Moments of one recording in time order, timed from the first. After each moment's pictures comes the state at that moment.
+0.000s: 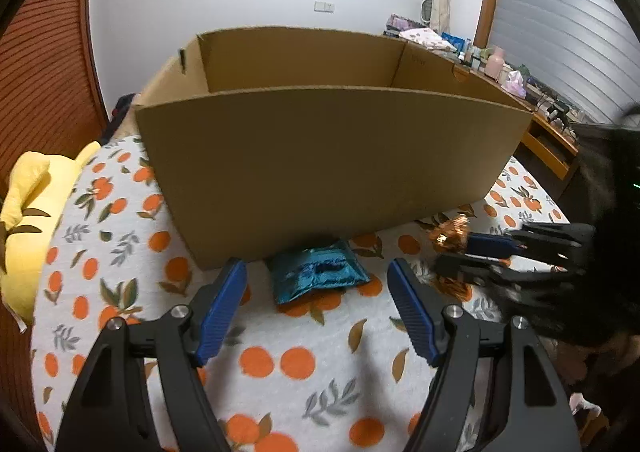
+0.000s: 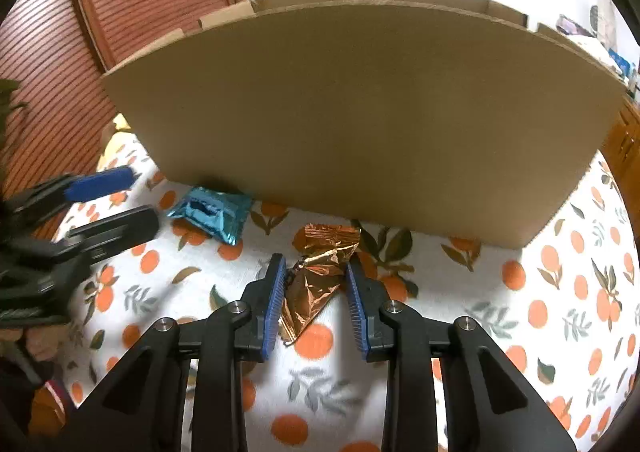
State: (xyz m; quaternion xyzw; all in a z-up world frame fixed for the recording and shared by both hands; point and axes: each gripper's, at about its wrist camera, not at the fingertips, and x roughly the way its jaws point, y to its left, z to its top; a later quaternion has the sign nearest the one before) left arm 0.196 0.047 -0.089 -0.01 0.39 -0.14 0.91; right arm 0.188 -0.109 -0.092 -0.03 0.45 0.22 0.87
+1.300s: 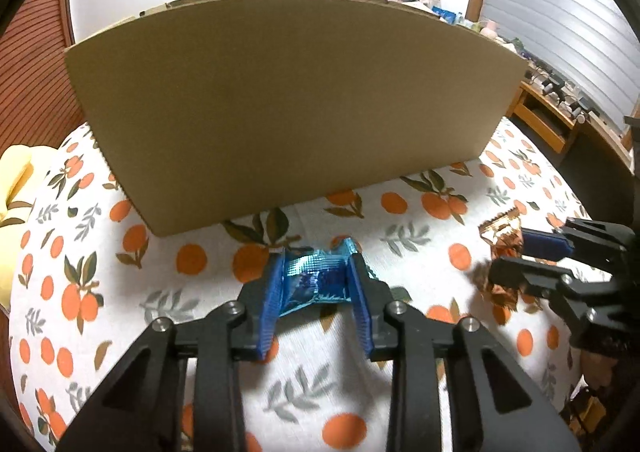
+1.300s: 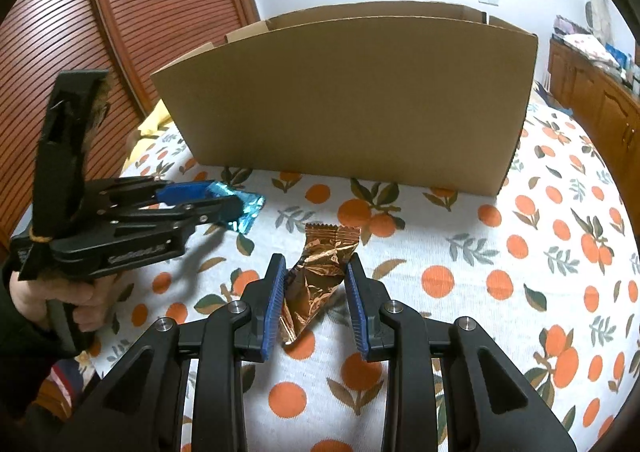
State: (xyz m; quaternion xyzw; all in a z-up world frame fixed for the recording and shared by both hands) left arm 0.181 0.019 -0.114 0.01 0.42 -0.16 0.90; right arm 0.139 -0.136 -0.086 -0.01 0.43 0.23 0.87
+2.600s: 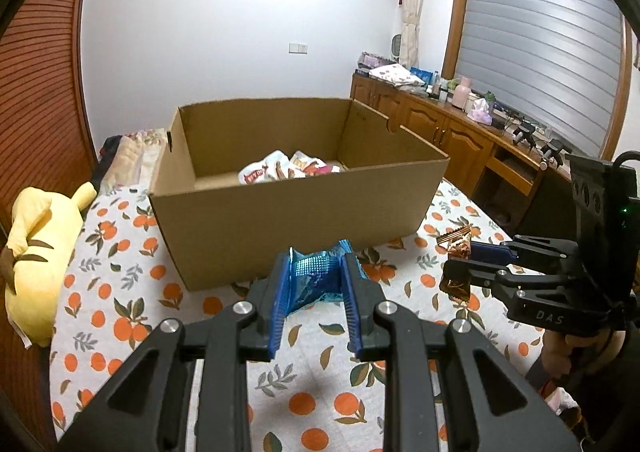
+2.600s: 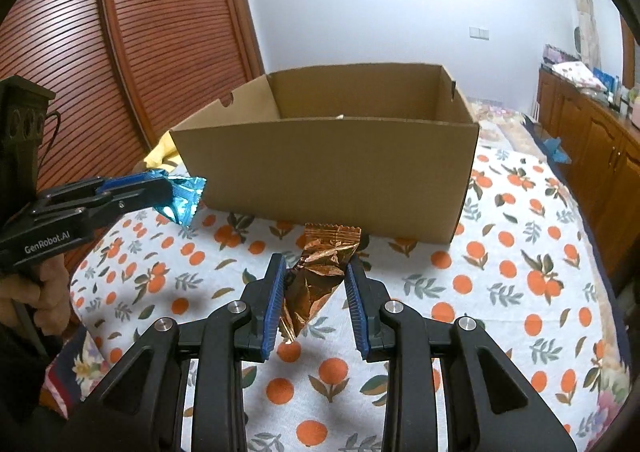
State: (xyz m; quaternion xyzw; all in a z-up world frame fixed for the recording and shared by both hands) left arm 0.133 0.034 -0.019 -0.01 0.31 -0.18 0.93; right arm 0.128 -0.154 -0.033 -0.01 0.36 0.23 0.90
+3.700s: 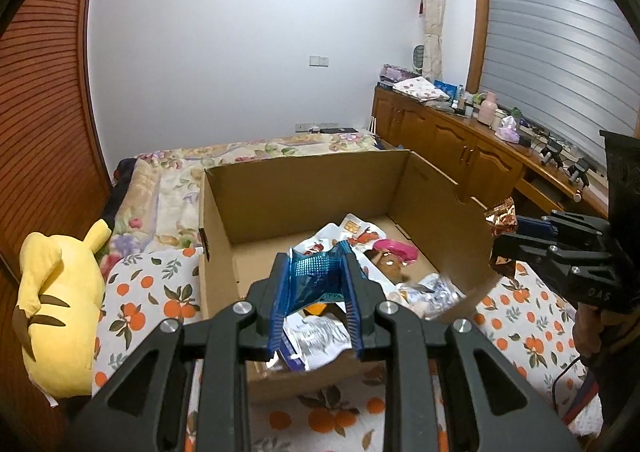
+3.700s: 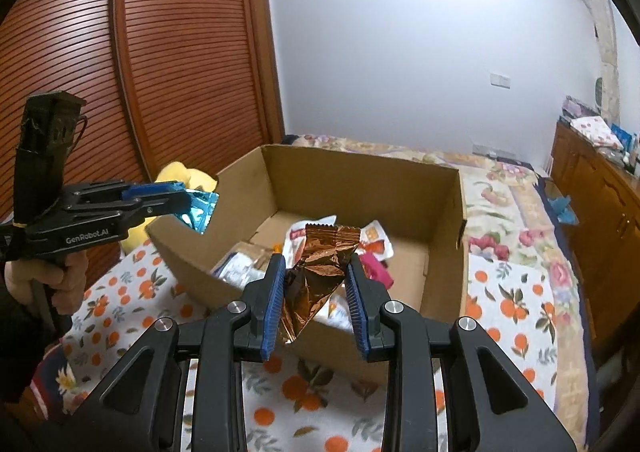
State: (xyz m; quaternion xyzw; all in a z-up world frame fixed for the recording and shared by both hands) left arm 0.248 0.063 0.013 0.00 0.30 -0.15 0.94; right arm 0.233 -0.142 0.022 -0.05 0.31 0.26 0.91
